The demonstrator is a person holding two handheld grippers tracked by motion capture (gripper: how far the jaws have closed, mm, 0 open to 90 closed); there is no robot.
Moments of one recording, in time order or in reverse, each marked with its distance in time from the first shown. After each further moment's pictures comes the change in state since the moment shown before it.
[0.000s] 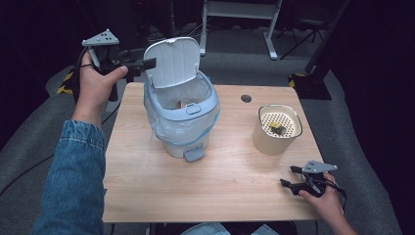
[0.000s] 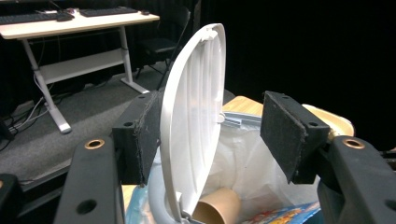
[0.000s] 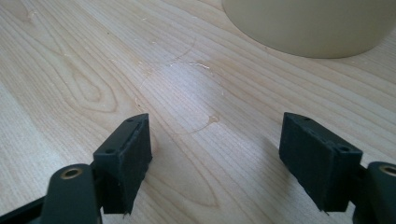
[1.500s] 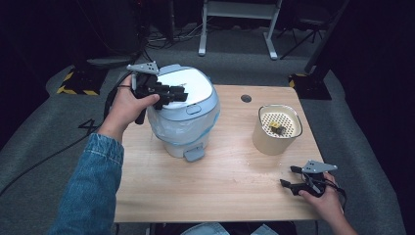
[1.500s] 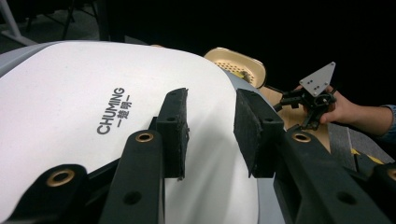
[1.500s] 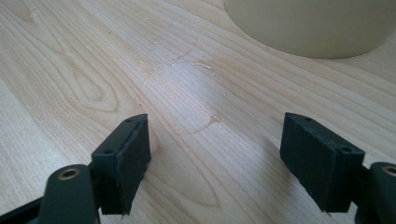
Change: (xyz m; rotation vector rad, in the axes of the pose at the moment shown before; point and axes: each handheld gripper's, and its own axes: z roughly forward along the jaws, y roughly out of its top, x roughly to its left) left arm -0.046 -0.045 0.065 0.177 -0.321 -0.021; right arm 0.000 0.000 0.000 0.002 0.004 -0.001
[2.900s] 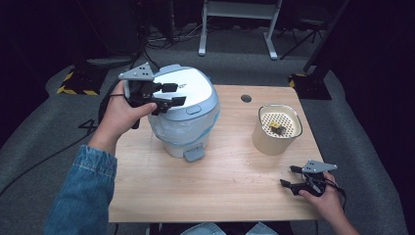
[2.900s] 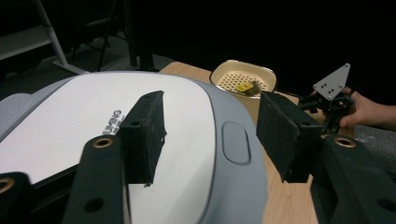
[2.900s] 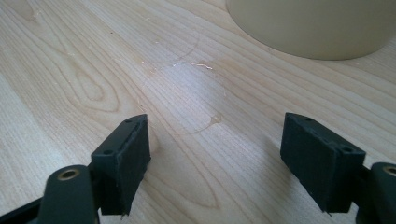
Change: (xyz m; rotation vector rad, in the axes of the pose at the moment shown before) left arm -0.052 0.001 -0.033 -0.038 0.134 0.114; right arm -0.002 0.000 0.000 -0.001 0.013 -0.005
